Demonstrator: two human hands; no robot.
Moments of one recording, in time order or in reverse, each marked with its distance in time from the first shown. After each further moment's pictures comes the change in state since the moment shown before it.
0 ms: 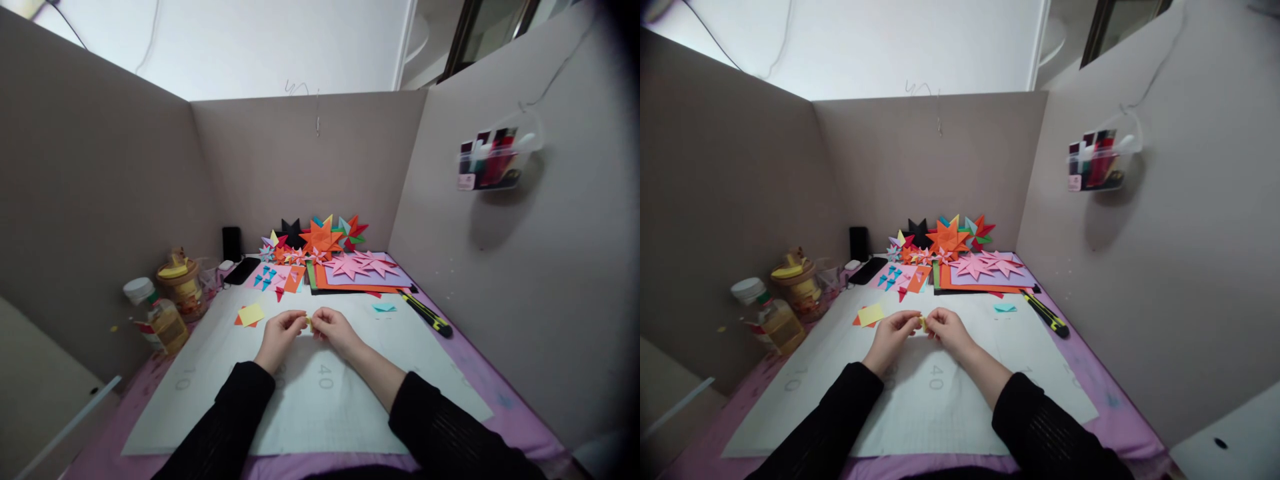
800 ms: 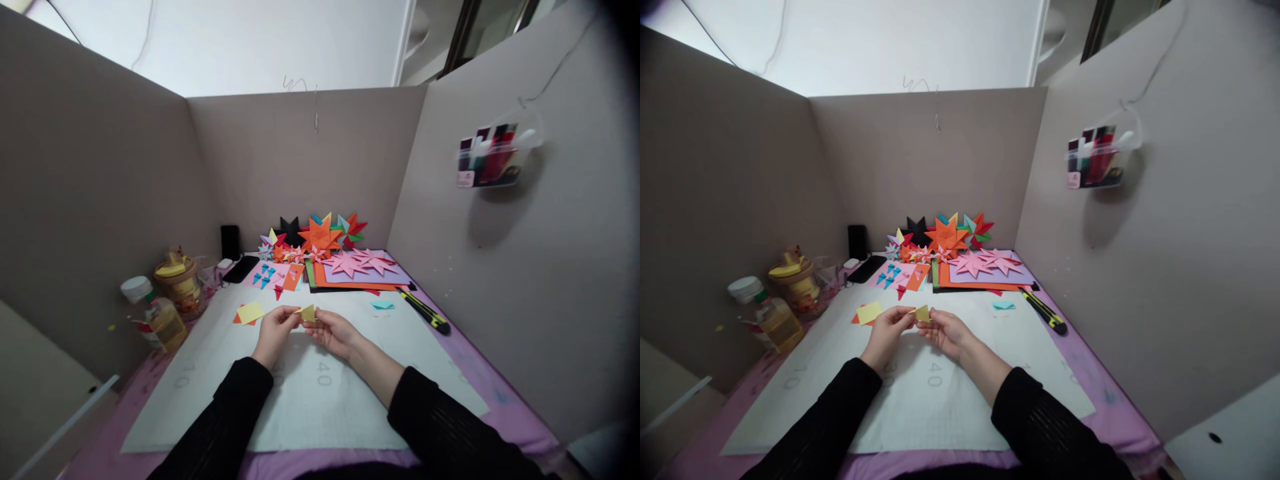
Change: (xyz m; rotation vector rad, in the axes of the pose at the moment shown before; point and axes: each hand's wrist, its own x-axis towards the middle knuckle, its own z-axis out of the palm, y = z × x) left_hand 0.007 -0.010 -0.003 -0.126 0.058 -0.020; right_hand -0.001 -0.008 -0.001 0.603 -0.072 0.412
